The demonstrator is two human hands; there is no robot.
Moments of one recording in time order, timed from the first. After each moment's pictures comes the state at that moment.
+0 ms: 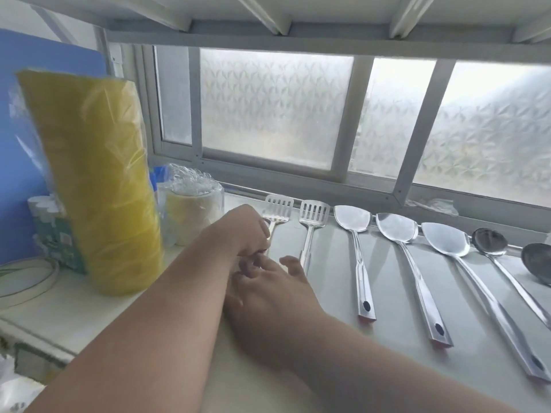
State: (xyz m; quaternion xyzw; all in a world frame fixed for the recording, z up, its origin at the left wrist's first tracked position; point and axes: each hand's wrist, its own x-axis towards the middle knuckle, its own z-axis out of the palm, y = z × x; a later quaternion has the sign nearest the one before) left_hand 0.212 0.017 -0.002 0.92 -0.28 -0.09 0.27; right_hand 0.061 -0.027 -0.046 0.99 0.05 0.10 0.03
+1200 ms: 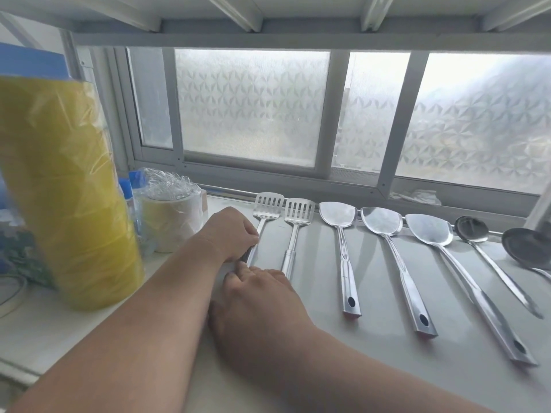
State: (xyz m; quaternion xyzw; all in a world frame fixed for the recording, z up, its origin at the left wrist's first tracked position) left_hand 0.214 0.007 -0.021 0.91 -0.26 -0.01 0.32; right_hand 0.050 -0.022 -0.049 0.99 -0.01 0.14 -0.01
